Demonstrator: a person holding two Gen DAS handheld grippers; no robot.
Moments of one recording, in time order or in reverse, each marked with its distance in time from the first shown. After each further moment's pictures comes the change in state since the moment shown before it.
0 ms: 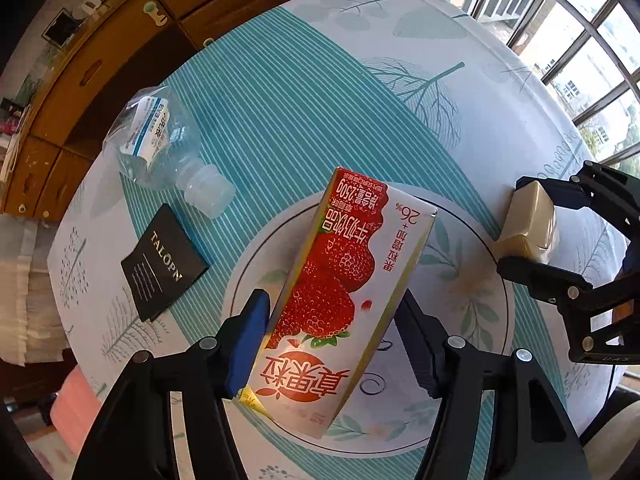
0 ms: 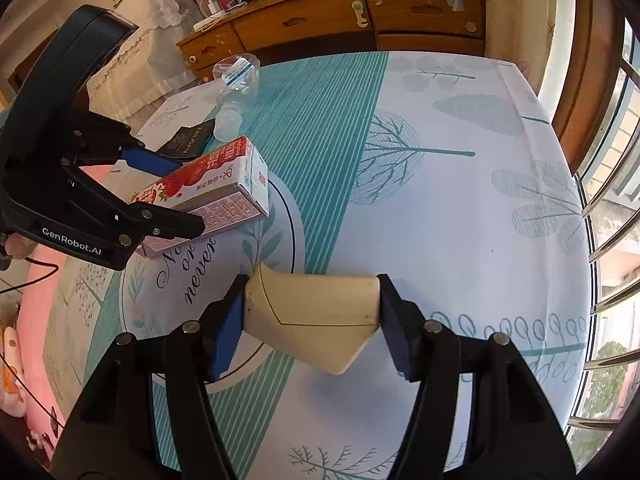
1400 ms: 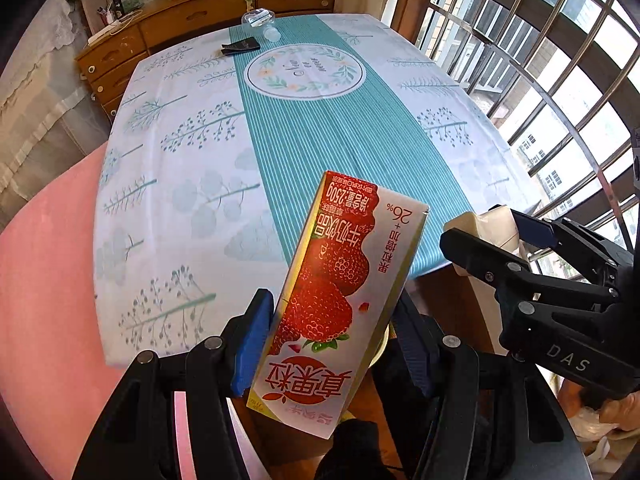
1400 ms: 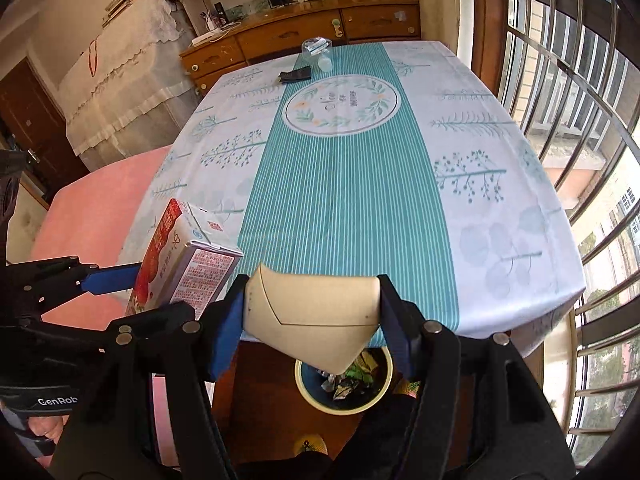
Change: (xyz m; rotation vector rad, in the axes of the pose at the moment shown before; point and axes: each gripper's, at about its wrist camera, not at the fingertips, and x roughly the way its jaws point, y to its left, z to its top) left arm -0.147 -0.158 -0.502 -0.282 -0.276 -0.097; right arm -0.214 0.281 -0.321 0.157 -0.075 -0.175
